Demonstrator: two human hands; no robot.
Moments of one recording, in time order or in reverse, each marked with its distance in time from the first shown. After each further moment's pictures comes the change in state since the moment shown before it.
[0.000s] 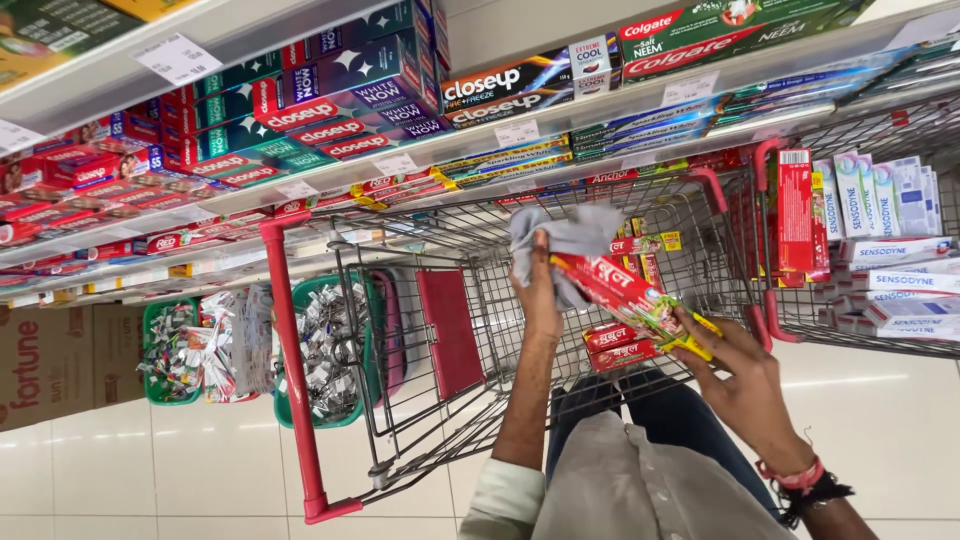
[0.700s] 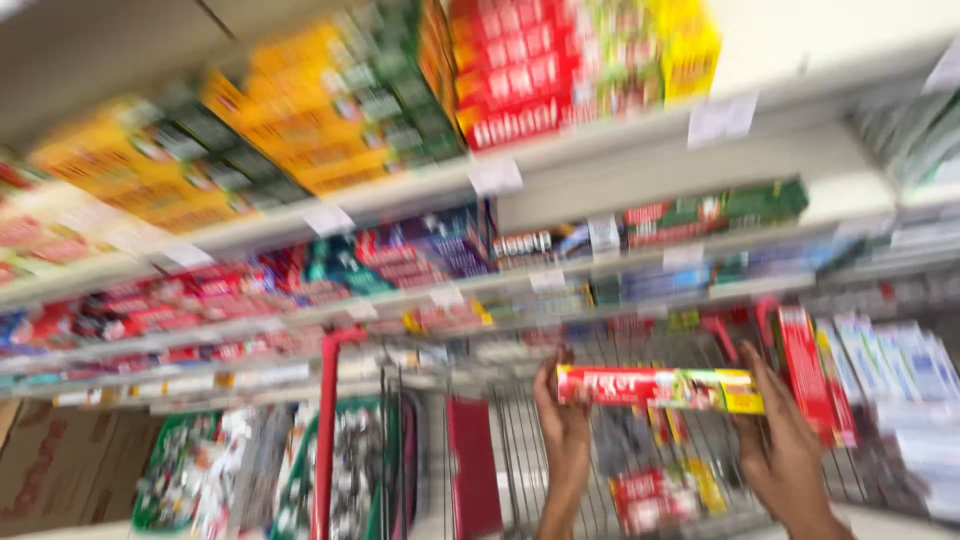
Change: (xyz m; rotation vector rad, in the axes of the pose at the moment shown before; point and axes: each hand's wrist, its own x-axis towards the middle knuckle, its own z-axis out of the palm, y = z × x) left_hand -0.060 0.074 0.015 -0.071 -0.234 0.322; right_hand 0.066 0.002 -0.021 -0.082 0.302 -0.278
